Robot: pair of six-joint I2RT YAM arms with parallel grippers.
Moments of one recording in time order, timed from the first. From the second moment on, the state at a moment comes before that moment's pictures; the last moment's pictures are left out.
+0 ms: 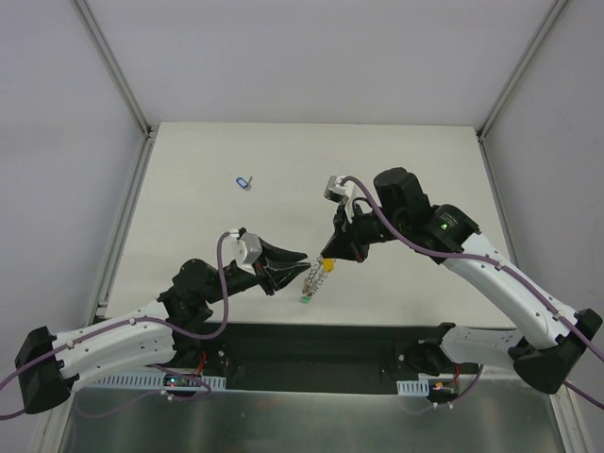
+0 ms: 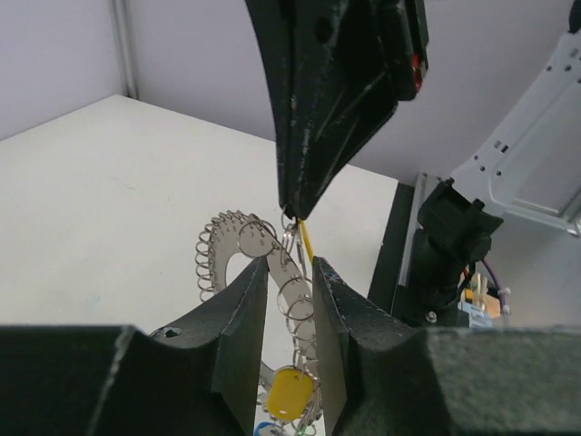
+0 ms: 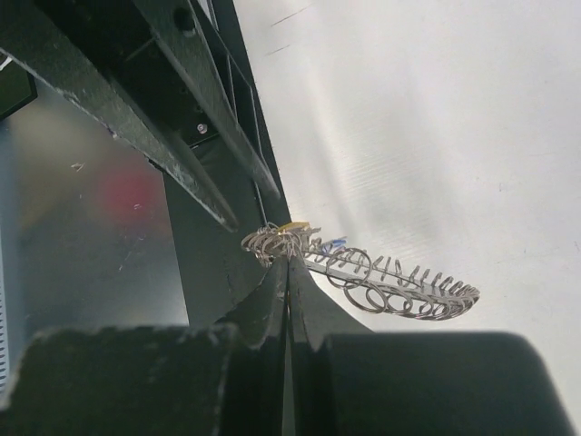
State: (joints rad) left arm -1.00 0.68 0.36 0.54 0.18 -0.19; right arm 0.78 1.17 1.28 -0.76 -0.61 -0.06
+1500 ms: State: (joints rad) left arm -1.00 0.81 0.34 0.61 0.23 -0.13; right arm 0.77 1.16 1.26 -0.75 -0.68 -0.09
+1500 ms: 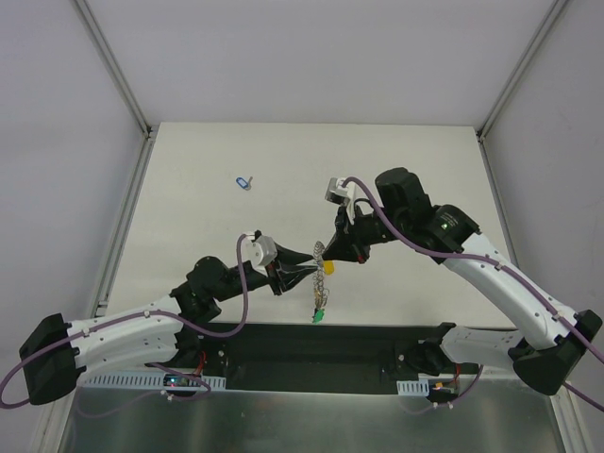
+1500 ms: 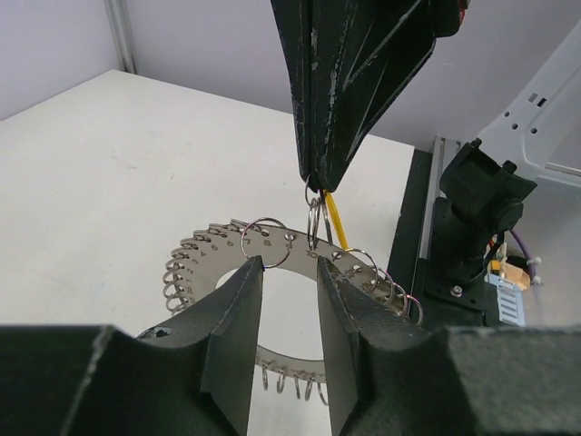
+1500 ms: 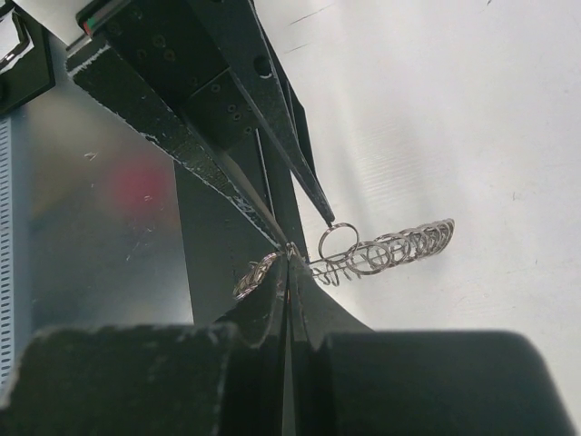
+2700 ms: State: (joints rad) left arm -1.00 0.90 0.36 0.69 0.31 -0.12; right arm 0.76 1.18 1.26 -0.76 -0.70 -0.10
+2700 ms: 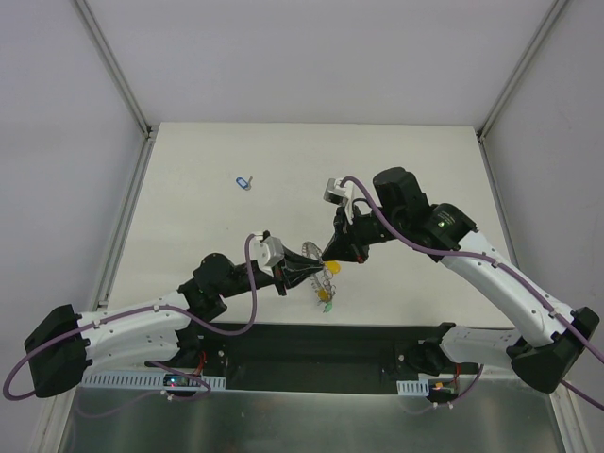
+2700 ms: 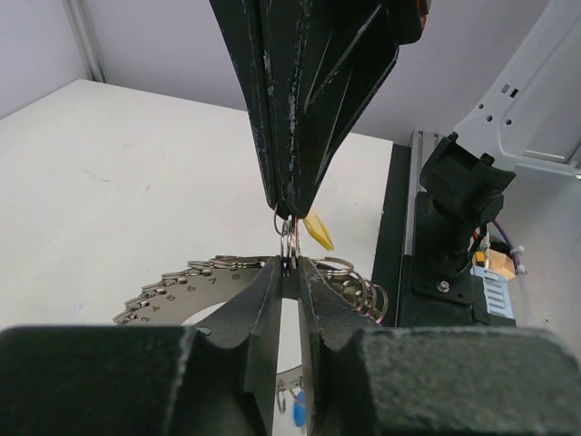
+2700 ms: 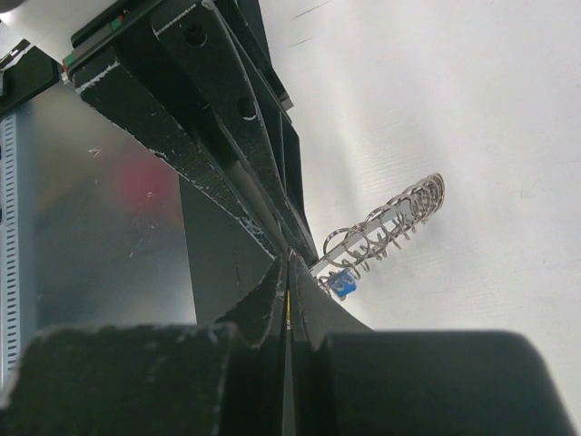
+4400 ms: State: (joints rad) left arm -1.00 0.92 0.60 0.27 0.33 -0.10; right arm 0.83 1.20 1.34 -0.84 -0.61 -0.15
